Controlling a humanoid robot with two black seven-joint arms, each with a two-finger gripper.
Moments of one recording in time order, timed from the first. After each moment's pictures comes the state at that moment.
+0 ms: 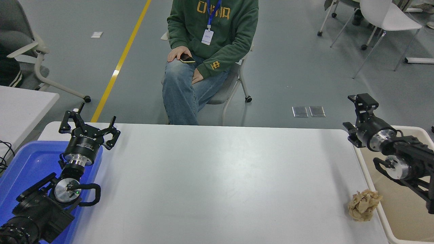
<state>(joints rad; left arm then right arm) -0.55 0.33 -0.83 -0.44 -0.19 -0.66 -0.48 0.82 -0.56 0.24 0.90 -0.09 -0.15 0.36</state>
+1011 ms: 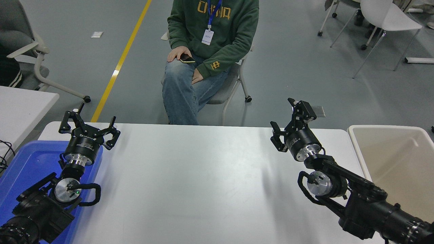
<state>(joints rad) -0.55 0.33 -0.83 -0.44 -0.19 -0.66 -0.48 0.61 -0.20 0.55 0.93 -0.07 -0.14 0.56</state>
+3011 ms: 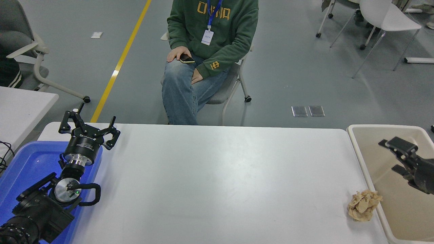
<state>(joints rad) -0.55 0.33 -0.83 -0.44 -0.19 -0.66 -0.48 1.11 -1.08 -0.65 1.23 -0.30 -0.14 0.42</state>
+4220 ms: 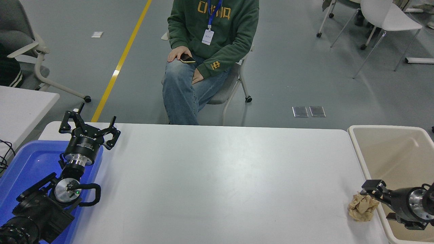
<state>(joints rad) -0.55 0.33 -0.83 -0.44 -0.19 -0.66 -0.48 1.21 -0.84 -0.79 1.28 -0.16 -0.06 0.04</state>
